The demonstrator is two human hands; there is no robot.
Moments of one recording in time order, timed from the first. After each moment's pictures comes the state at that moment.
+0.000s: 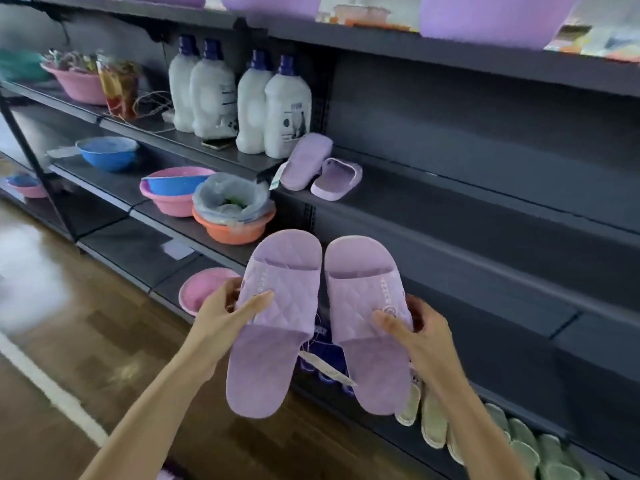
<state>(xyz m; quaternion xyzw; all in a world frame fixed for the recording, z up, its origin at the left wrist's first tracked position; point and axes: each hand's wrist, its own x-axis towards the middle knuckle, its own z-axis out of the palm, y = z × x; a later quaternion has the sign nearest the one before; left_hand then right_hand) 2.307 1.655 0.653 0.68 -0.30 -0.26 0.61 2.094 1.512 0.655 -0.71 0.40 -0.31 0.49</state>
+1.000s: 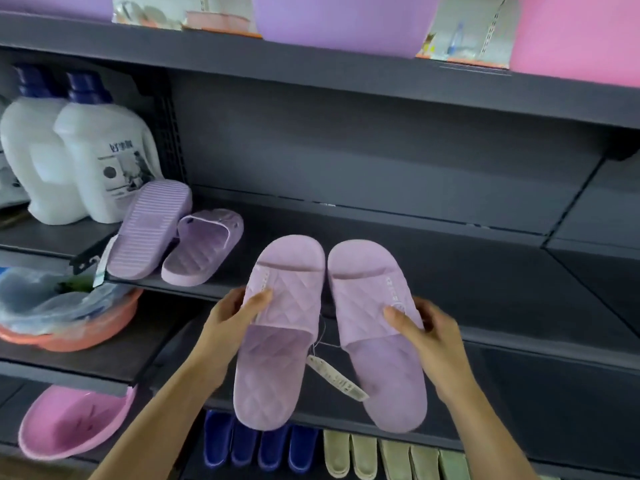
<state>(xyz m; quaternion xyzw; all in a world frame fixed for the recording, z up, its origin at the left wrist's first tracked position) 2.317 1.360 0.658 0.58 -0.36 -0.44 0.59 2.065 1.303 0.668 -0.62 0.51 -0.44 0.41</state>
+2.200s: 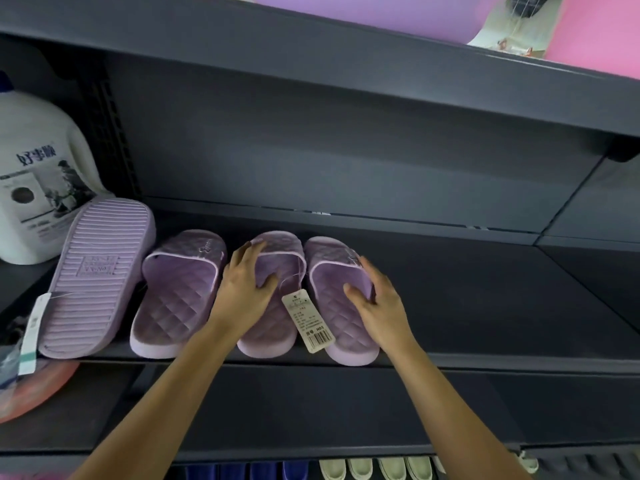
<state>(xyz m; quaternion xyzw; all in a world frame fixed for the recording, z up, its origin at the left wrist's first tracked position) 2.388 1.204 0.659 0.64 -0.62 -0.13 0.43 2.182 1.192 0.659 -0.68 0.57 -0.38 0.26</state>
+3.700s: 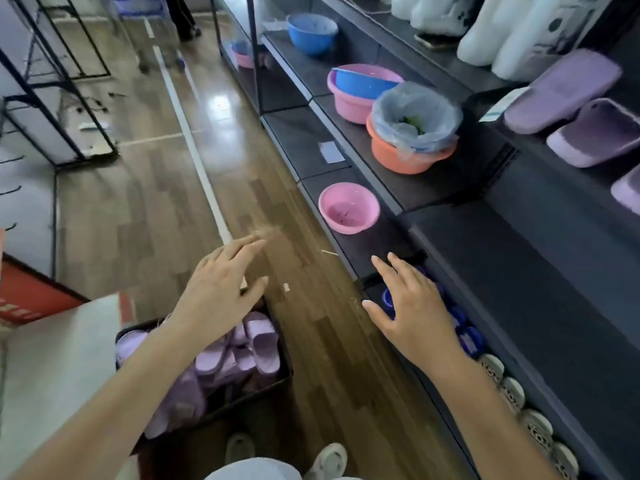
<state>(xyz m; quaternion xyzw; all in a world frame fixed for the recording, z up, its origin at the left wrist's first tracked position) 2.356 1.811 0.582 0.94 -0.26 -0.02 0.21 2.246 1.570 0.593 -0.98 0.09 0.03 0.15</state>
